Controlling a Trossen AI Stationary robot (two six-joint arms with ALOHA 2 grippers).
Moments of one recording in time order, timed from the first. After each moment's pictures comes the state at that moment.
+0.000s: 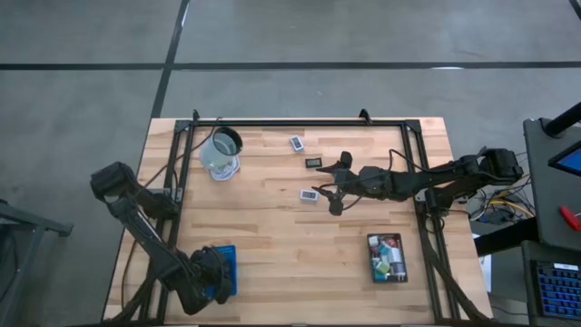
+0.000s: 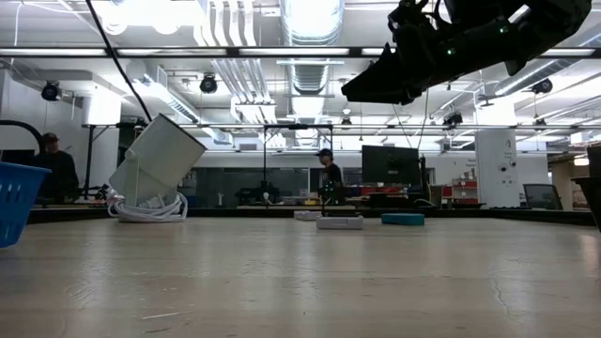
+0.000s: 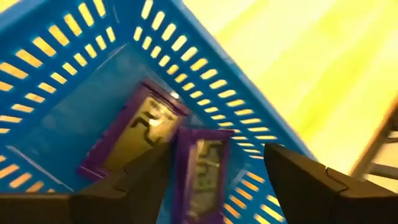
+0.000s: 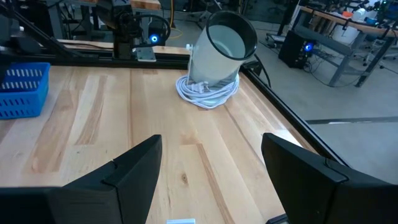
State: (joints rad) left arm -0.98 1.62 0.87 -0.54 -0.40 -1.84; right arm 0.00 1.34 0.56 0.53 0.29 -0.05
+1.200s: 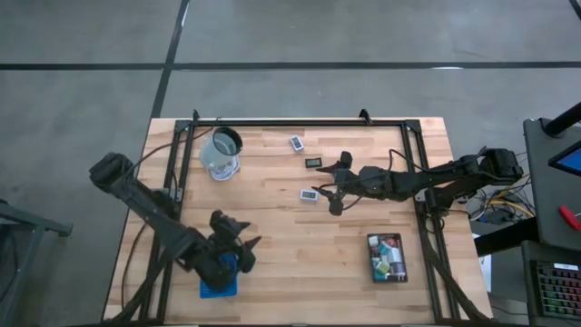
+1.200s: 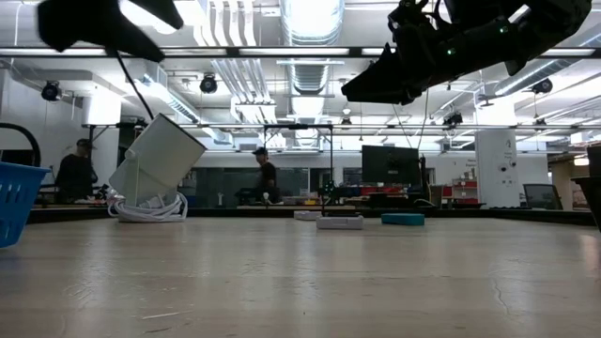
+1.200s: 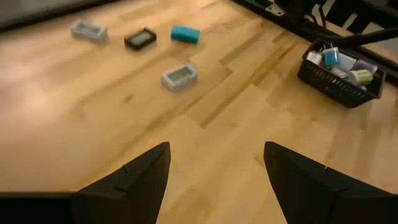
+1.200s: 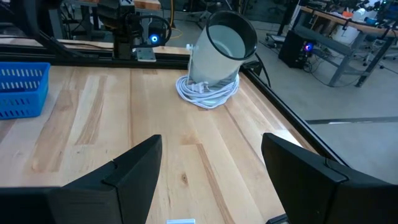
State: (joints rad) left arm -0.72 1.52 1.08 -0.73 -0.93 -1.30; right arm 0.00 1.34 0.56 0.53 0.29 -0.05
